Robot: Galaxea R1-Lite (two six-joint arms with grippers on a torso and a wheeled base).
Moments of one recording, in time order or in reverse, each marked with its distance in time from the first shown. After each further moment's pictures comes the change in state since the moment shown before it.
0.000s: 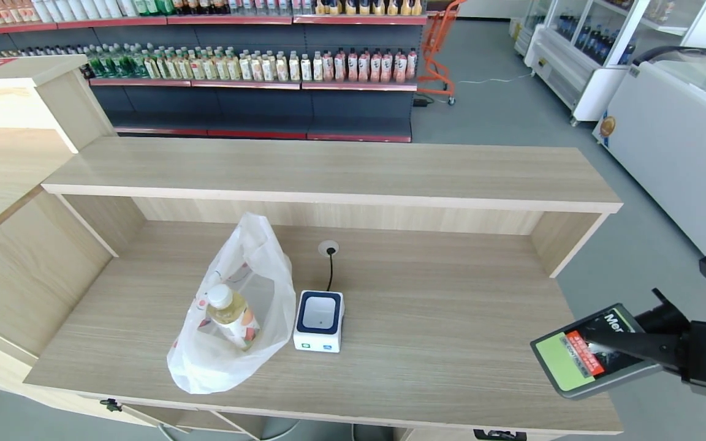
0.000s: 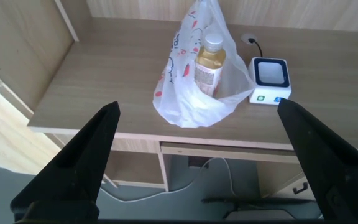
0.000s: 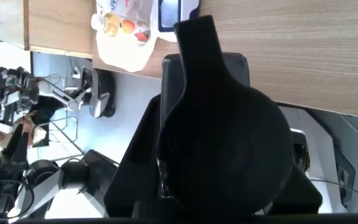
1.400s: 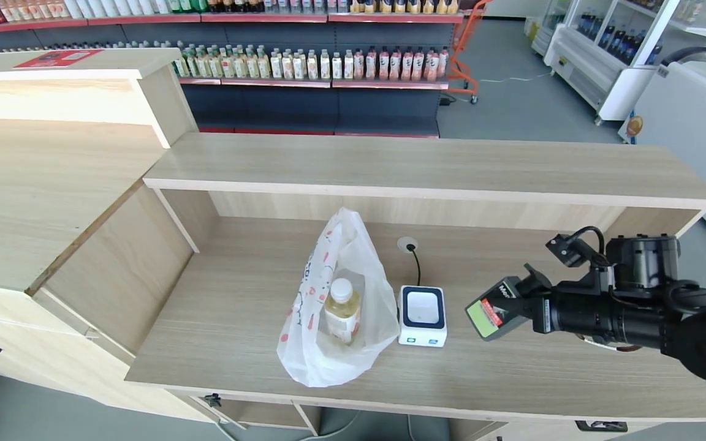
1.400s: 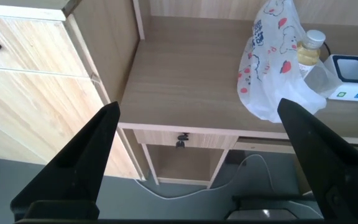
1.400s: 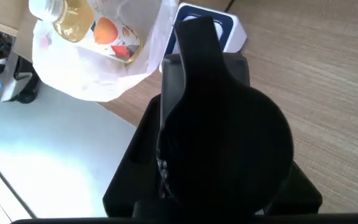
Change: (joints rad) left arm 0.002 0.000 0.000 0.000 -0.003 0.008; right arm 0.129 0.656 -0.149 -0.507 -0.187 -0.340
